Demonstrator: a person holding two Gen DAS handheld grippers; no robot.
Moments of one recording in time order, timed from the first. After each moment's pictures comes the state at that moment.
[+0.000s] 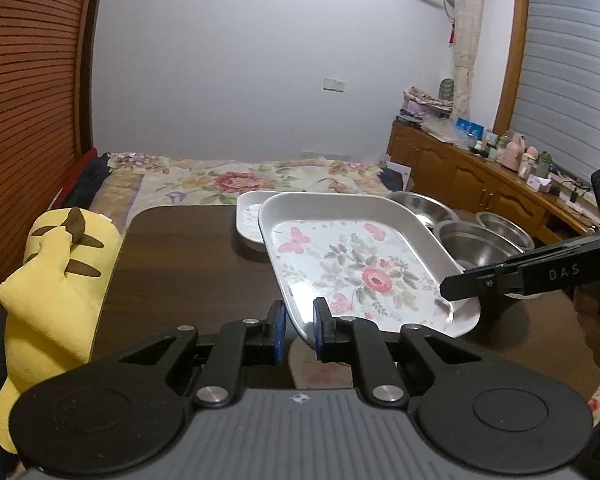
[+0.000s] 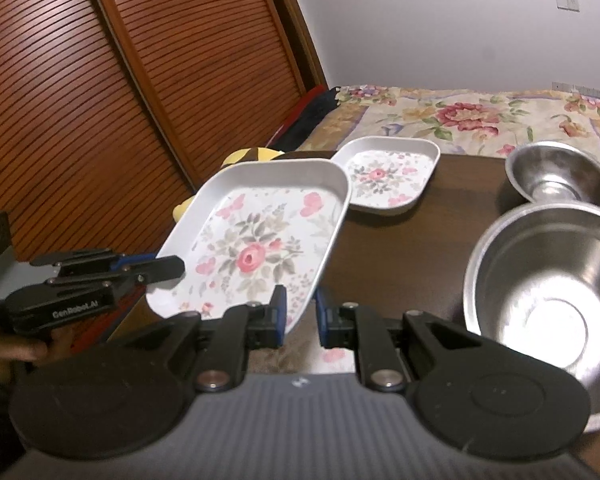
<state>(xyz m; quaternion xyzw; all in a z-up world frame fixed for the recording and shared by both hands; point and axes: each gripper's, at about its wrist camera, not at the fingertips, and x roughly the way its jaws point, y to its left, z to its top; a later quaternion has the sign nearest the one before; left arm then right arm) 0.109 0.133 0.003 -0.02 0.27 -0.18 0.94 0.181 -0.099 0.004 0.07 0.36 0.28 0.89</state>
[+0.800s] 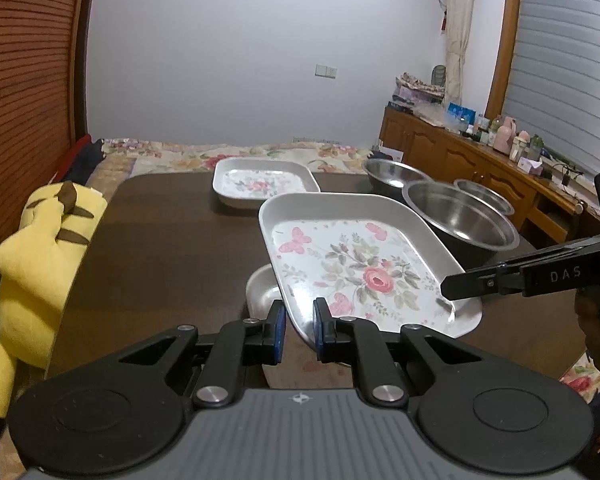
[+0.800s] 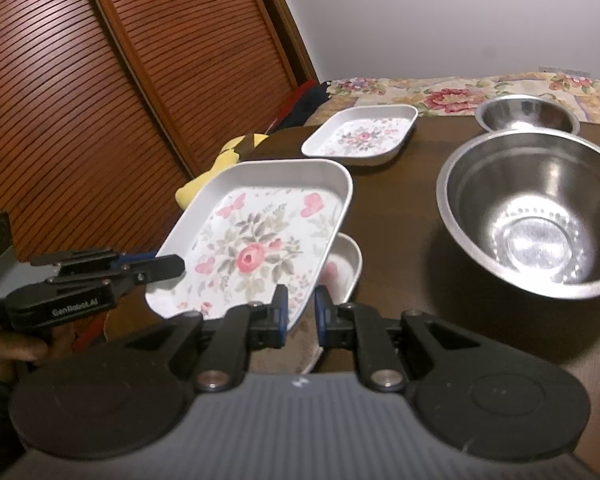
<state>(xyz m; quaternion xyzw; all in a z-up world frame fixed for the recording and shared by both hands) 0.065 0.113 -0.024 -0.01 0.29 -0.19 0.94 0.137 -0.119 -0.017 0.08 0.36 0.27 0.89</state>
